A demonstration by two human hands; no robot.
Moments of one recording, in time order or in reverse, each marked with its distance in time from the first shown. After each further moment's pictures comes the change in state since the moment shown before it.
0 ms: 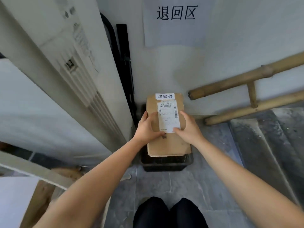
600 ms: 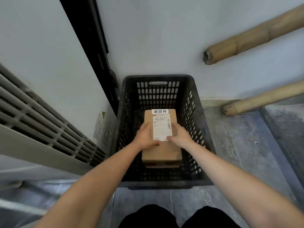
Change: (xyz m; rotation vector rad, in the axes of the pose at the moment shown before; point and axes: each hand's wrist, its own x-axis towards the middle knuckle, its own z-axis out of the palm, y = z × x) left_hand 0.213 -0.291 0.272 0.118 -0.145 -0.090; right_hand 0.219 0.319 0.229 -0.058 -0.122 0.115
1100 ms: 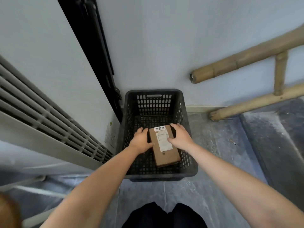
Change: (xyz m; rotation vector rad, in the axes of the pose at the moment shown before) left_hand -0.094 0.097 -0.085 0.180 -0.079 -0.137; right_hand -0.099 -0.085 -0.104 -0.137 -0.041 -0.005
